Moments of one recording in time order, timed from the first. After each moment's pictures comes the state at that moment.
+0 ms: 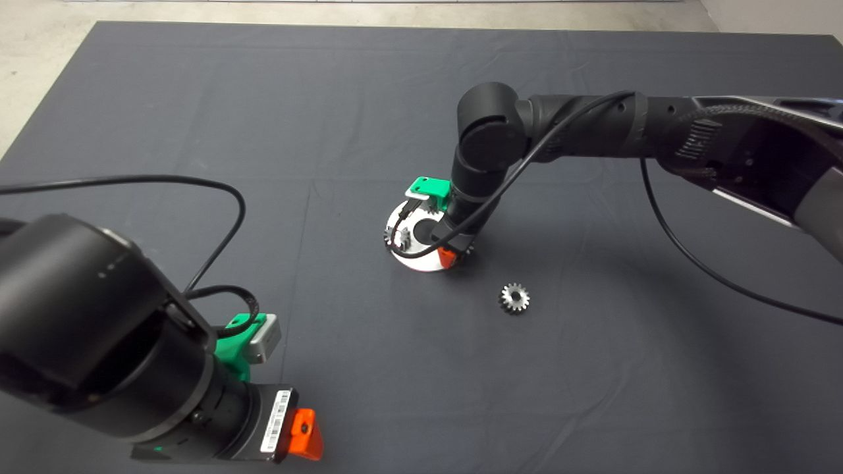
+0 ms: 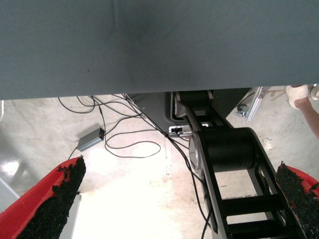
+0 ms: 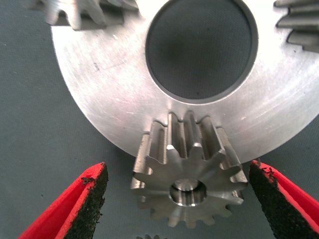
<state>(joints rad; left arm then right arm) -0.45 2.30 -0.38 0.04 1.46 -1.90 0.34 2.94 -1.46 -0.26 -1.53 0.55</state>
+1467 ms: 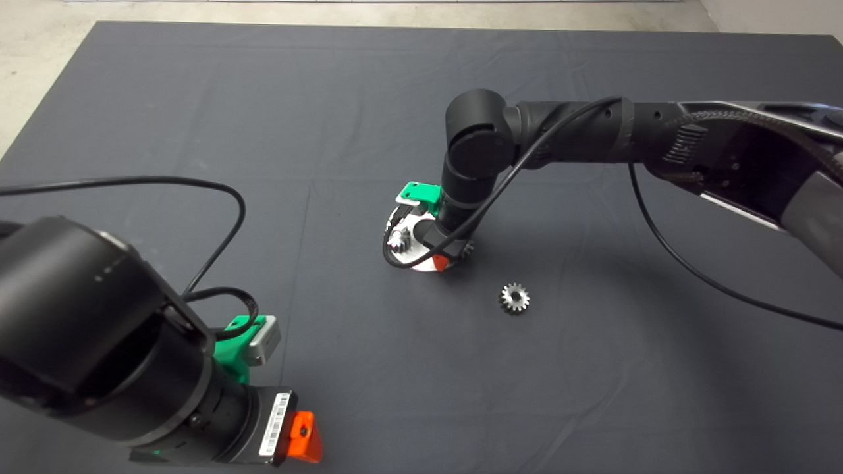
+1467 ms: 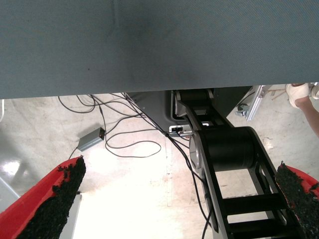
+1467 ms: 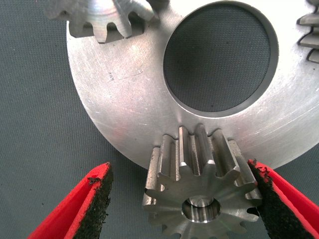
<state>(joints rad) -0.45 2.30 -0.38 0.04 1.46 -1.90 0.33 2.96 -1.46 -0.29 -1.53 0.53</state>
